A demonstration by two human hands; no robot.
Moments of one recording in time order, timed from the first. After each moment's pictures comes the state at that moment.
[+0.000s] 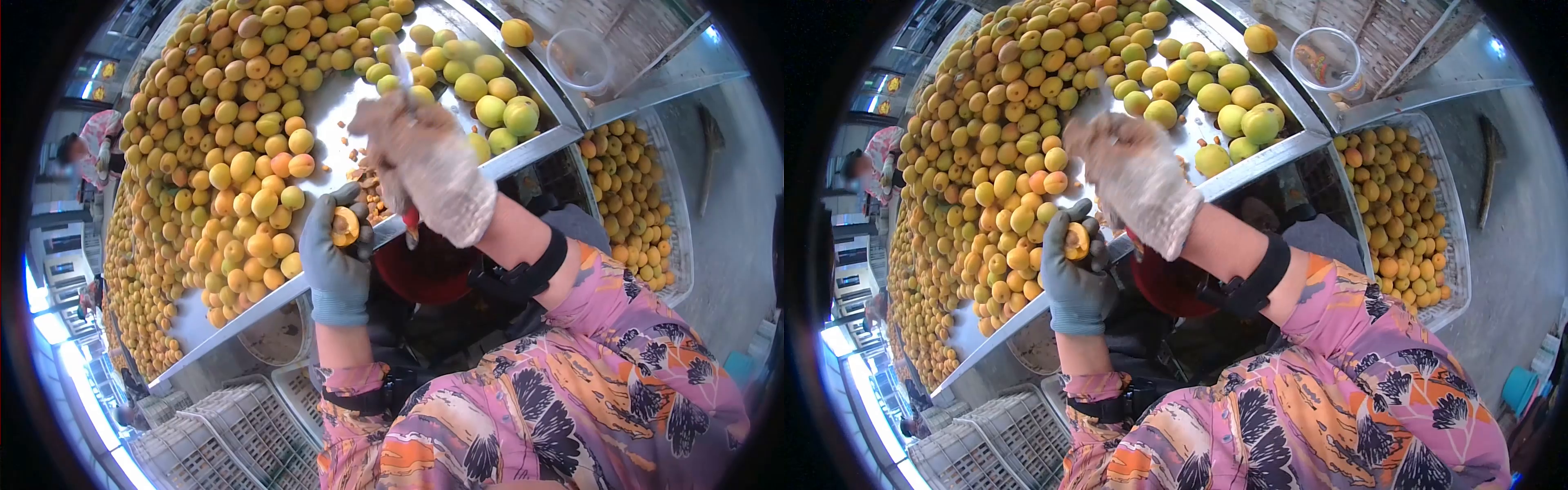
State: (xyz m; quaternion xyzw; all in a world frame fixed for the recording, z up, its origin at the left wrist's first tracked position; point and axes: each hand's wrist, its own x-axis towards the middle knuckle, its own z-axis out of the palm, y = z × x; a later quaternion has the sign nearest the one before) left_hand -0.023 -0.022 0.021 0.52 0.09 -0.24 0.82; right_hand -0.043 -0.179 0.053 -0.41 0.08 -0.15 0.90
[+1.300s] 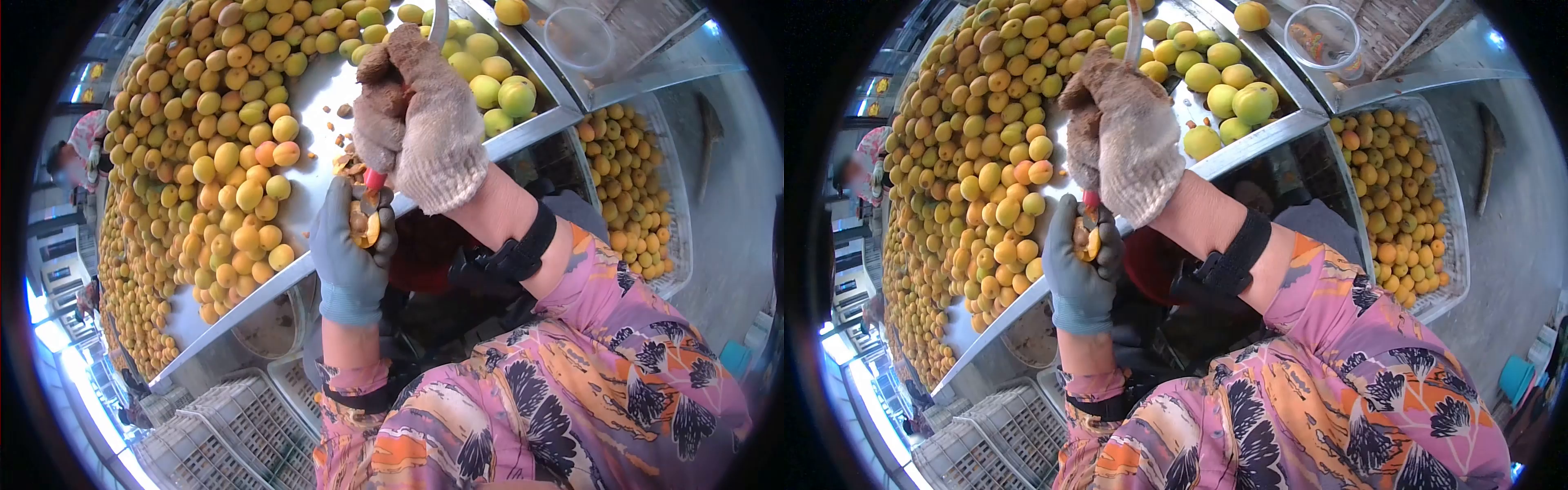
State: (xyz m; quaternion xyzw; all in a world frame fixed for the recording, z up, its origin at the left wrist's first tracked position) left_hand -0.040 -0.049 0.030 0.74 -0.03 -0.21 0.64; right_hand -0.030 -0.190 0.047 -0.31 0.06 -0.19 0.93
